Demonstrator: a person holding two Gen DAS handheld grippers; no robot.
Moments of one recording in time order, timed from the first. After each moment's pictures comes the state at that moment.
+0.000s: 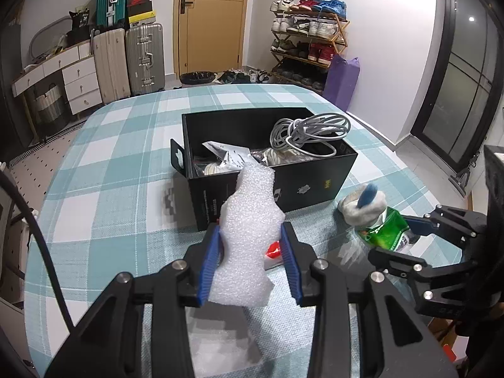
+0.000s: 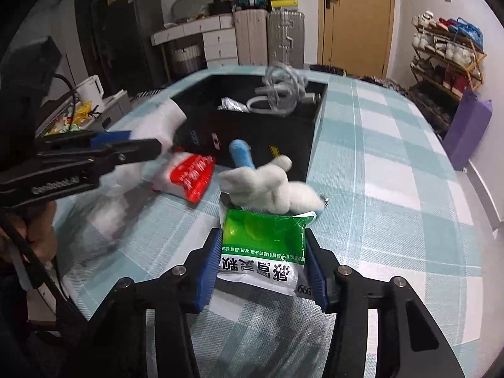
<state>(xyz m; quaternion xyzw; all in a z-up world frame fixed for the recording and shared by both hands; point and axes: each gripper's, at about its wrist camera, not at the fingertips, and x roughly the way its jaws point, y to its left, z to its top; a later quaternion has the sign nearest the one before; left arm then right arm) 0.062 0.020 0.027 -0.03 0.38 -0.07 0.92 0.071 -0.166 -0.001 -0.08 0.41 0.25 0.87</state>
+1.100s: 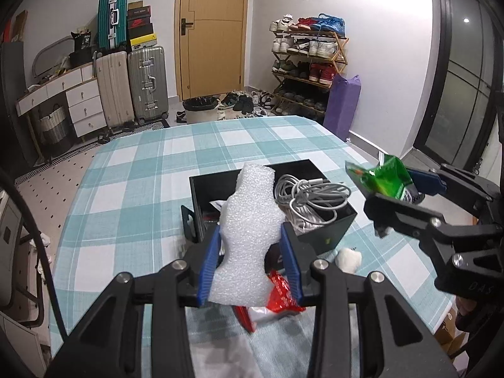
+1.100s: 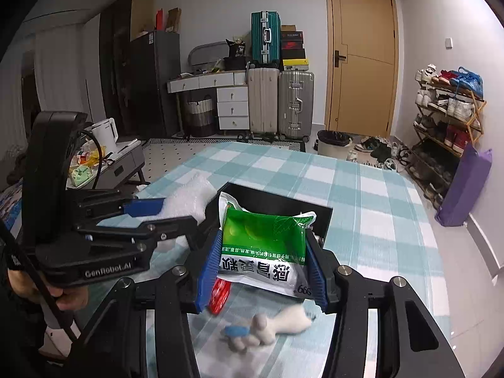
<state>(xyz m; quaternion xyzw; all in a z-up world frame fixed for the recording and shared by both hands) 0.090 0.022 0.075 -0.01 0.34 -0.06 0.94 0.102 -0.139 0.096 -0.07 0.30 0.27 0.91</state>
